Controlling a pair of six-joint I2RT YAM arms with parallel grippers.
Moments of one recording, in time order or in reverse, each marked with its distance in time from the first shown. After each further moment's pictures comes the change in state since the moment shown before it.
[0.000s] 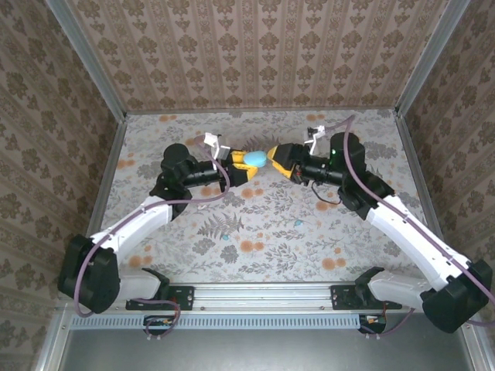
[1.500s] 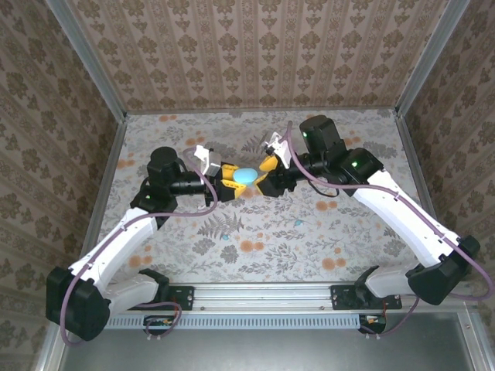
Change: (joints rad) left arm 0.040 -0.182 -0.001 -0.351 0.146 0.241; right arm 0.129 0.224 0.375 -0.536 -0.050 -1.265
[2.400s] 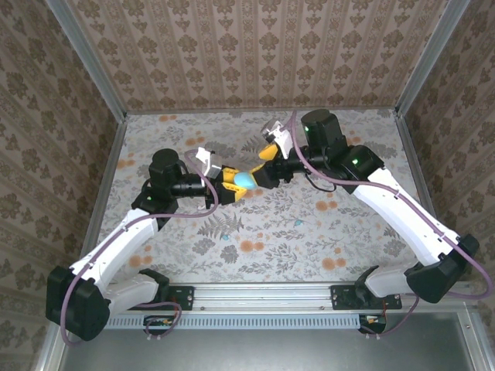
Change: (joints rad) left arm -0.008 0.000 -0.022 0.005 0.021 -0.028; right arm -0.005 0.003 0.014 0.084 0.002 0.092
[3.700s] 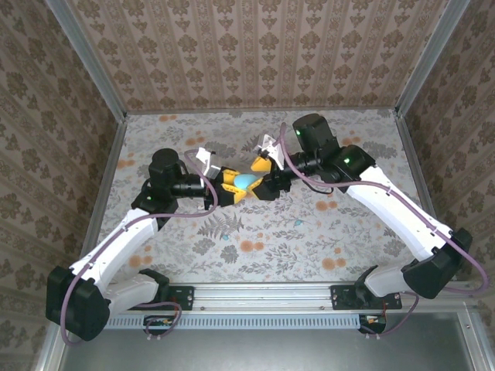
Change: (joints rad) left arm 0.001 0.000 0.005 -0.005 0.046 -0.029; right arm 0.020 0.052 0.005 -0.066 -0.112 -0.208
